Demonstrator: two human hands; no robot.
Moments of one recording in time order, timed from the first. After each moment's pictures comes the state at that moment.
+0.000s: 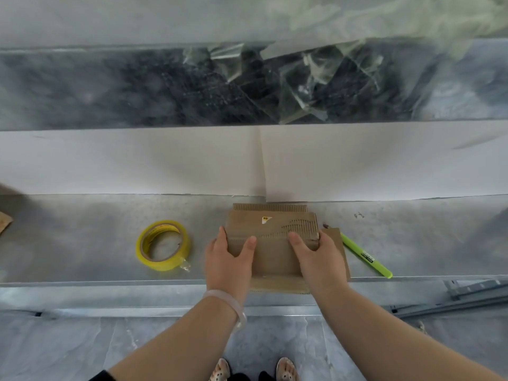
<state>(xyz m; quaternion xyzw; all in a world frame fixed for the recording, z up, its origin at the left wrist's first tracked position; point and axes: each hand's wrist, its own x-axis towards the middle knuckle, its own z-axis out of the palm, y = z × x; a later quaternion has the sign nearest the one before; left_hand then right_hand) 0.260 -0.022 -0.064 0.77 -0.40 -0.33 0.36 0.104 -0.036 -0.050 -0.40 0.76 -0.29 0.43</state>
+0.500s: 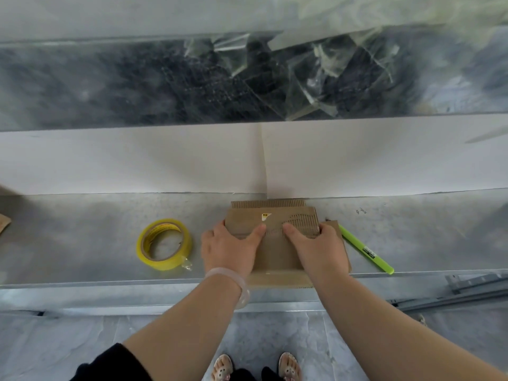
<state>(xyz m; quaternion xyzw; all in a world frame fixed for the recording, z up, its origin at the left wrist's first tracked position) 0.261 -0.045 -0.047 0.83 -0.40 -0.31 0.25 0.111 -0.049 -0.043 -0.41 0.81 -0.23 0.37</state>
